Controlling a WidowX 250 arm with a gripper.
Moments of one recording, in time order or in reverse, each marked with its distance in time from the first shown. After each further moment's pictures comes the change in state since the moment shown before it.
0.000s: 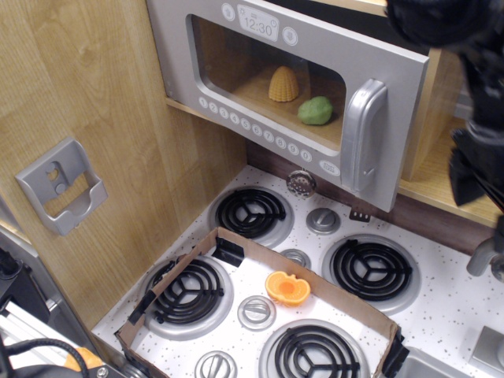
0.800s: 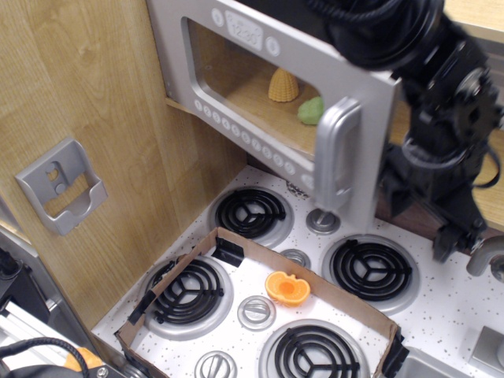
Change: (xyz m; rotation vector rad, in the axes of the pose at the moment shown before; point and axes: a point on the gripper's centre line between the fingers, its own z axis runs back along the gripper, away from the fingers) arm -0.056 0.017 0.002 0.166 0.015 0.275
